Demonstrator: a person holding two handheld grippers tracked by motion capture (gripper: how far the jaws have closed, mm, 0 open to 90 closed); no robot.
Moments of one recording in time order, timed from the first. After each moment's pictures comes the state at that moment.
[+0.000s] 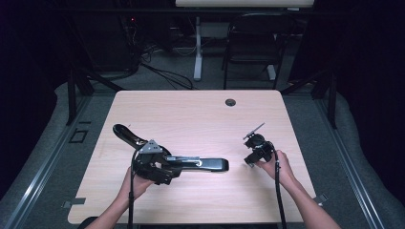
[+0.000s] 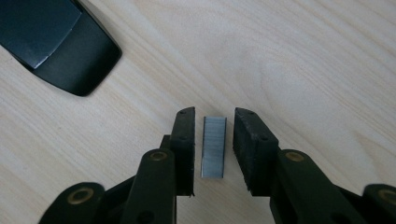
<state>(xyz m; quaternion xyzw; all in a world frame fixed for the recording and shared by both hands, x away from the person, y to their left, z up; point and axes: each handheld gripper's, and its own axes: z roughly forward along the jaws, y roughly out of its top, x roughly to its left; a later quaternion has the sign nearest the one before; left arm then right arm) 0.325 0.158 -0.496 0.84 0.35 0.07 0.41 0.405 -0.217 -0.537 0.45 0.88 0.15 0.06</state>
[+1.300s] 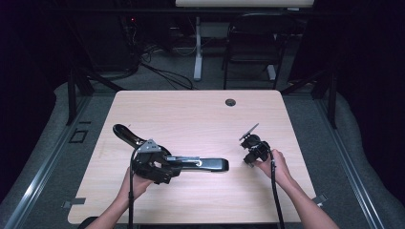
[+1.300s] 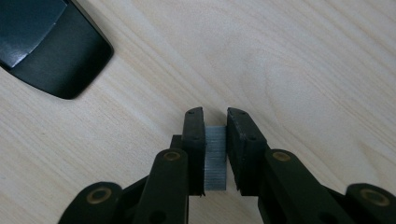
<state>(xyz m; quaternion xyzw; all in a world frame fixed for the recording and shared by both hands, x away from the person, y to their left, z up) 0.326 0.162 -0.494 0.83 0.35 0.07 0.43 0.409 -0.205 -0.543 0.44 0.89 0.12 0.07</state>
